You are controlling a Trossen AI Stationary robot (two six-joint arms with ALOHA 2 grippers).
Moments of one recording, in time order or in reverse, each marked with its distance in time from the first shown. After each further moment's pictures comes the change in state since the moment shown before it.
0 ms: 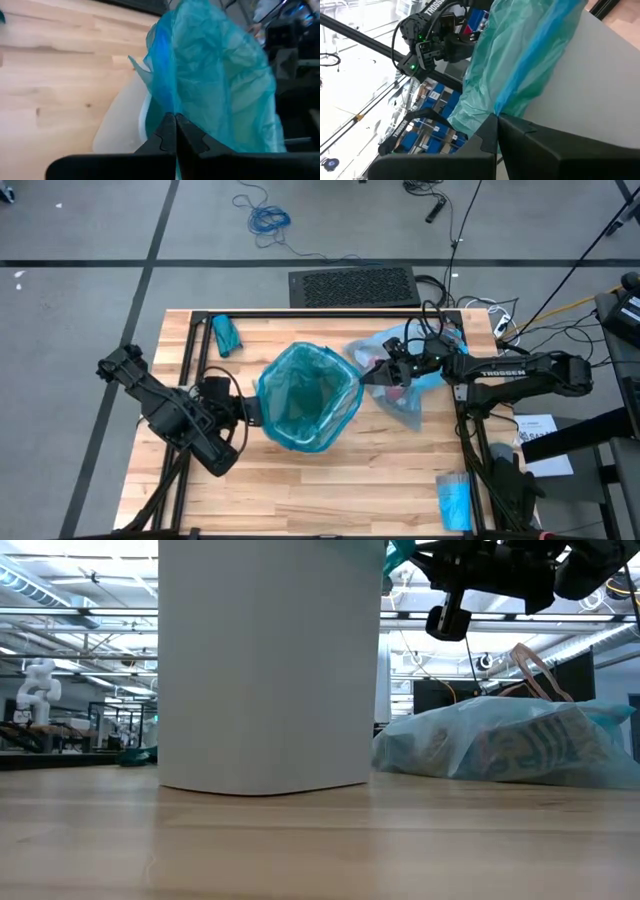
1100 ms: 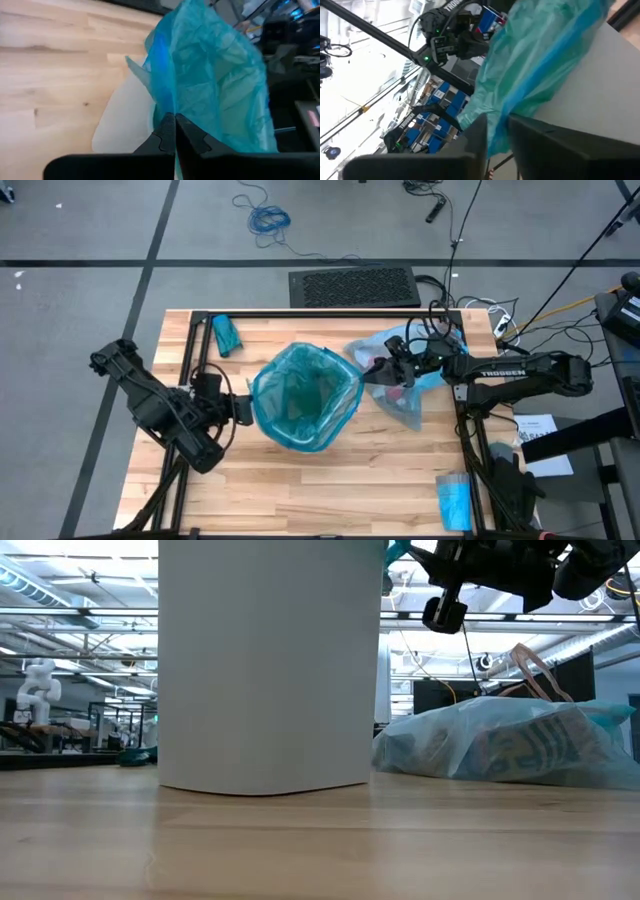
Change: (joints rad) left arm -0.037 -0.082 -0.051 0.030 0.007 0.042; right arm 0.002 0.000 0.001 0.070 -0.010 -0.040
